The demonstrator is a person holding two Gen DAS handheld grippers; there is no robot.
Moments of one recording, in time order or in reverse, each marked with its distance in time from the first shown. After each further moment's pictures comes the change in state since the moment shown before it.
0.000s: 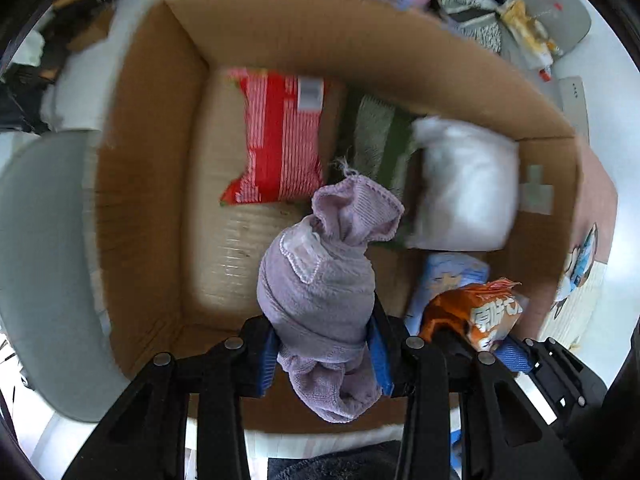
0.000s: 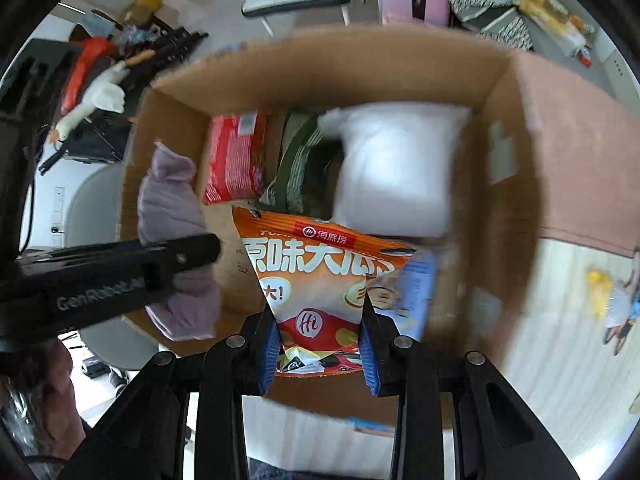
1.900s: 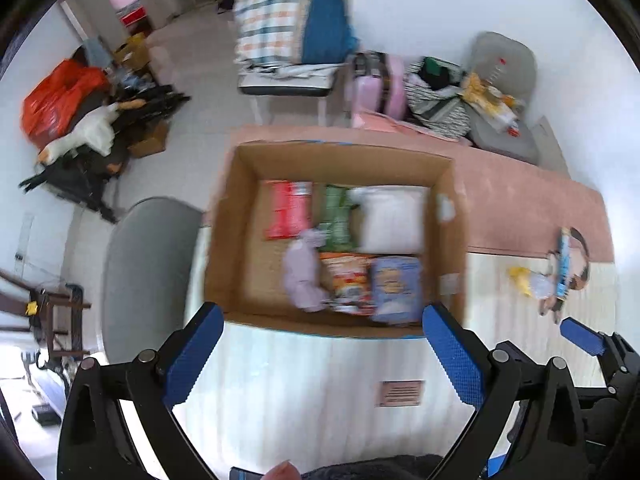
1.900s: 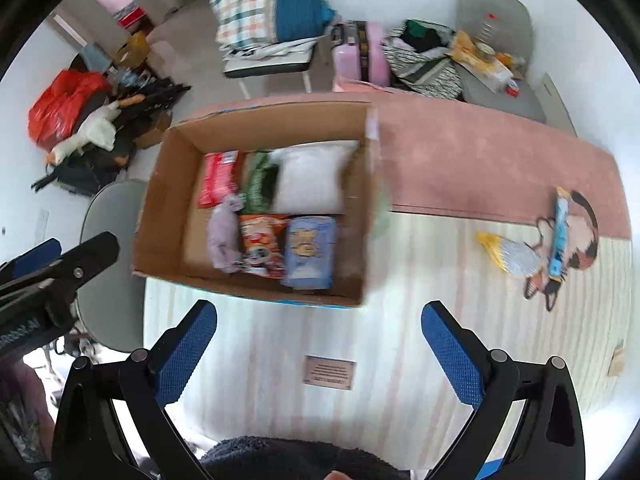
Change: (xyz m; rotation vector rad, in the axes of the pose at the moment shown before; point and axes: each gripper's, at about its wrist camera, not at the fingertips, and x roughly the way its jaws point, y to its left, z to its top) left arm -0.144 -0.093 -0.157 0.090 -0.527 0.178; right arm -0.161 -0.058 -0.119 0.039 -0.253 -0.128
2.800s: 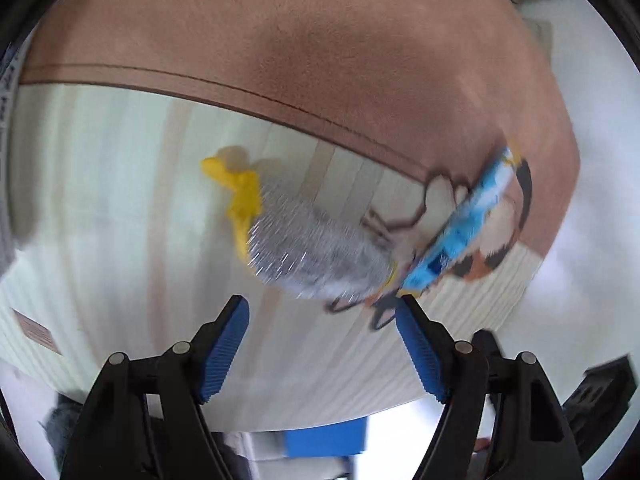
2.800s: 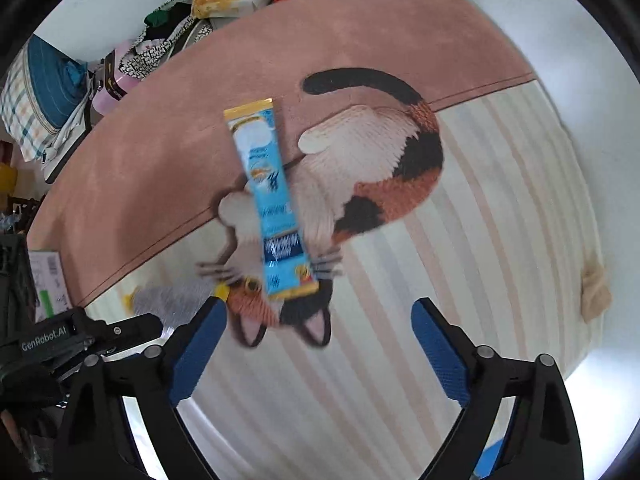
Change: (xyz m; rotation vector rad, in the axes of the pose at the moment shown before) left arm 0.276 -0.344 0.034 -0.315 0.741 -0.380; right arm 0.094 -0.455 0.003 0.528 0.144 -0.168
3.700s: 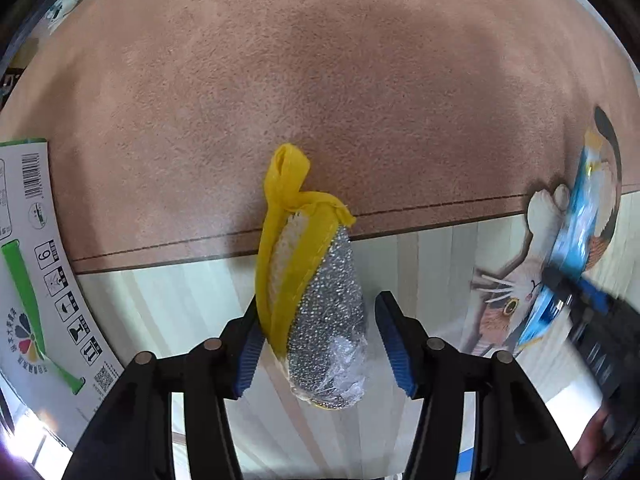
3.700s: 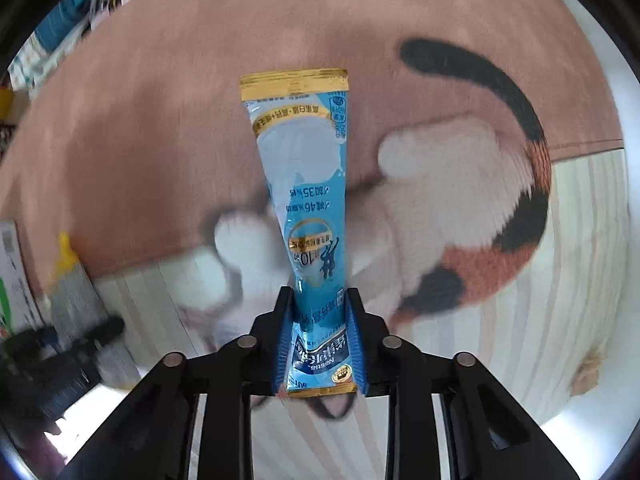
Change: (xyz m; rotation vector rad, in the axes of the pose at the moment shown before) left arm 0.011 -0.035 0.040 0.408 -0.099 0.474; right arm 0.103 0.073 0.061 -0.221 0.207 -0.074
